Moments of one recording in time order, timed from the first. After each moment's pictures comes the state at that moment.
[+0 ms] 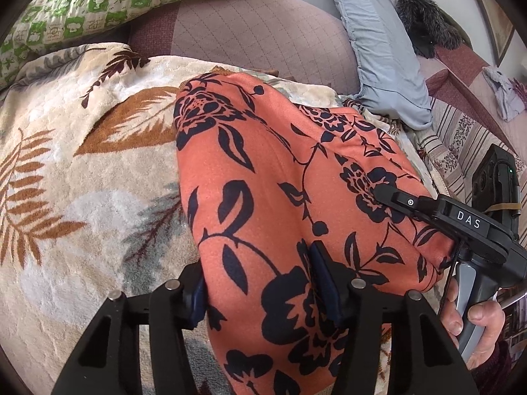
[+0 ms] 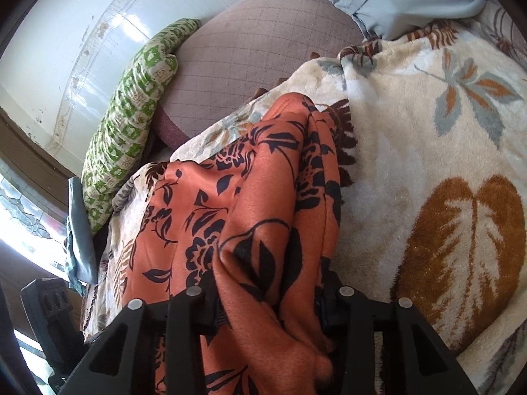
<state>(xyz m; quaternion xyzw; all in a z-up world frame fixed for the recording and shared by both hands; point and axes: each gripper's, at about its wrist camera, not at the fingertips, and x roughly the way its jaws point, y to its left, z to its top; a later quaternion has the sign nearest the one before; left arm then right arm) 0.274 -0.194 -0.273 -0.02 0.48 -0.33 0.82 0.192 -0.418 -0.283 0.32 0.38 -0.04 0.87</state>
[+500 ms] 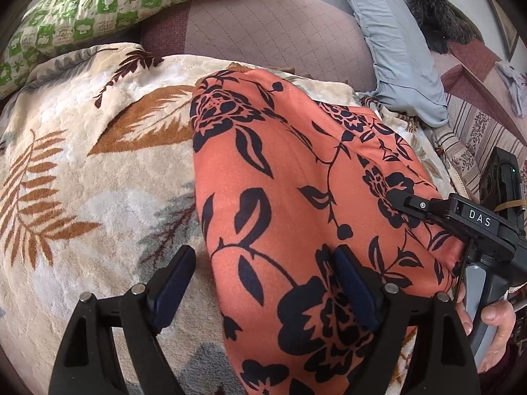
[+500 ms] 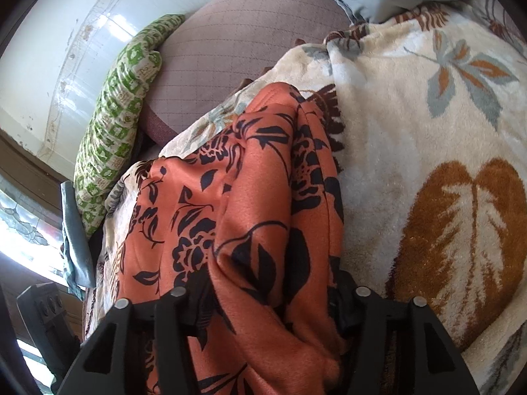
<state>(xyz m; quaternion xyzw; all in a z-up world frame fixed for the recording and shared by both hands) 0.278 -0.192 -0.281 -0.01 0.48 -0.30 0.82 0.196 -0.430 -0.305 0.35 0.40 -0.05 0.84</state>
